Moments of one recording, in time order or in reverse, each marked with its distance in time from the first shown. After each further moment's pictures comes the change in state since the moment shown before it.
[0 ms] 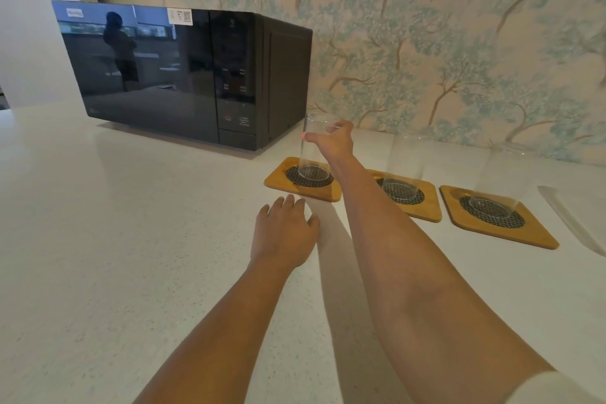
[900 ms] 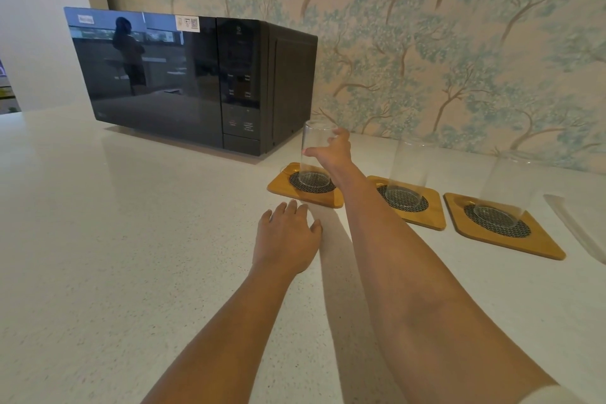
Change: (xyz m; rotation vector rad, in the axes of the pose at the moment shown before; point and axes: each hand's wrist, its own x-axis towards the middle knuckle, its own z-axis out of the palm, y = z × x) left_hand 0.000 0.000 0.002 -0.016 0.007 -0.010; right_hand 0.014 0.012 0.008 -0.169 -0.055 0.003
